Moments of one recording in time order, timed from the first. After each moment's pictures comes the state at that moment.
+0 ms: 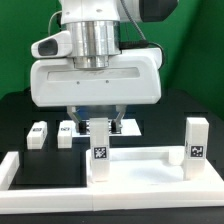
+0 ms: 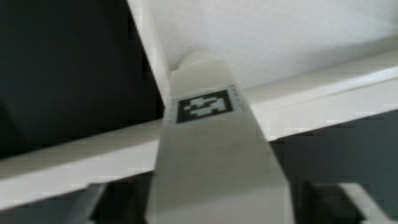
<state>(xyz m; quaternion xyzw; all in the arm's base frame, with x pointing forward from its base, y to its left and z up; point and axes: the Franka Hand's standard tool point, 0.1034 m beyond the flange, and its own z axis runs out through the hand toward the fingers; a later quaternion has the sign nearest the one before) 0.639 -0.058 0.116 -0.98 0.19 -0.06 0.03</state>
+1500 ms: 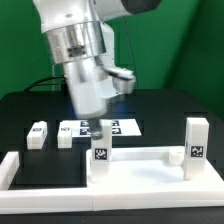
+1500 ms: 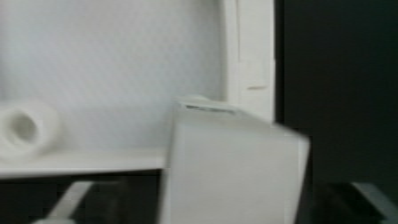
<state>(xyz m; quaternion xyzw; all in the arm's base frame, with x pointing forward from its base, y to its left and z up) 0.638 -0.060 0.112 -0.74 0.66 0.00 0.12</state>
